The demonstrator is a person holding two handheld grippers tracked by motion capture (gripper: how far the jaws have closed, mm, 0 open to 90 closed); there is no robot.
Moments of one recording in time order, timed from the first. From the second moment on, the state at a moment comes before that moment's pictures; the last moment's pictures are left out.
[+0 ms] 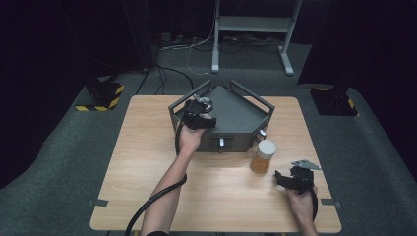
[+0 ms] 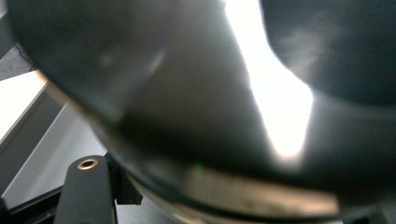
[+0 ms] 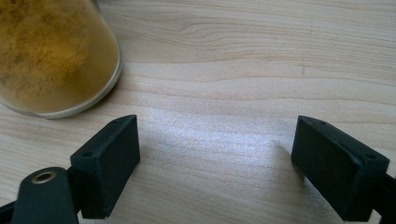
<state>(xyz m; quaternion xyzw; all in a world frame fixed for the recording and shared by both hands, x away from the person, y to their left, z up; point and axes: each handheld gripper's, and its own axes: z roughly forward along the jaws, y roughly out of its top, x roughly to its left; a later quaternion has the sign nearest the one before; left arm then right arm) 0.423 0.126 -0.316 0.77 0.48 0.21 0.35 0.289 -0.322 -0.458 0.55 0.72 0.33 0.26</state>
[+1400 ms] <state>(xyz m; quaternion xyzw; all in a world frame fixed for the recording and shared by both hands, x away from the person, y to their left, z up) 0.393 0.134 -0.310 0.77 0.47 0.24 0.37 0.289 -0.322 -0.458 0.55 0.73 0.33 0.26</state>
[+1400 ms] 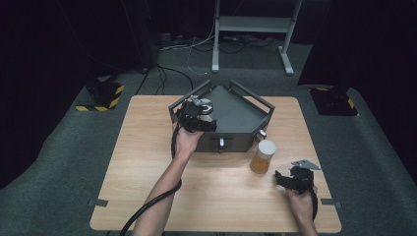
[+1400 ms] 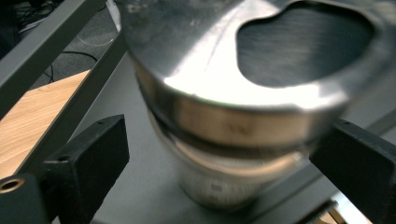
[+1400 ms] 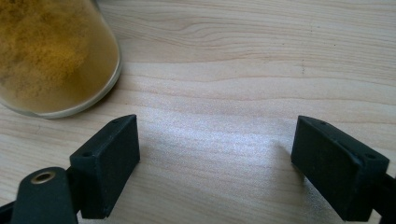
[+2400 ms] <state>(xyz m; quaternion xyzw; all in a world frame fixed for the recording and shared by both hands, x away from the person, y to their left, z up) 0.316 0.173 -0.336 0.76 0.47 0.26 0.36 0.289 -0.322 -0.458 0.55 0.73 0.33 0.26</state>
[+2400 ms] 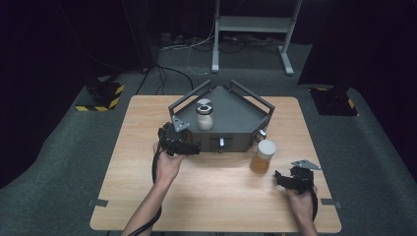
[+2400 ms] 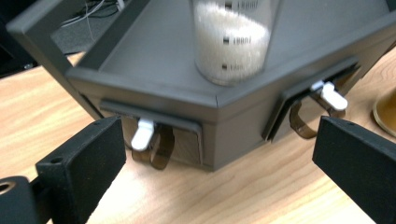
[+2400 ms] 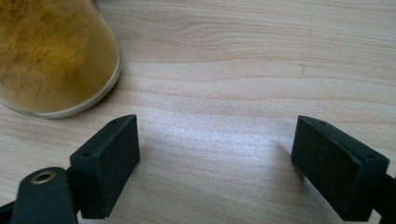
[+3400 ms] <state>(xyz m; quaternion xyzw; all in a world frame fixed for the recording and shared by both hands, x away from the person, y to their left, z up) 0.314 0.173 -0.402 0.78 0.49 0.21 0.33 0.289 -0.322 -0.458 0.55 0.73 0.33 0.26</state>
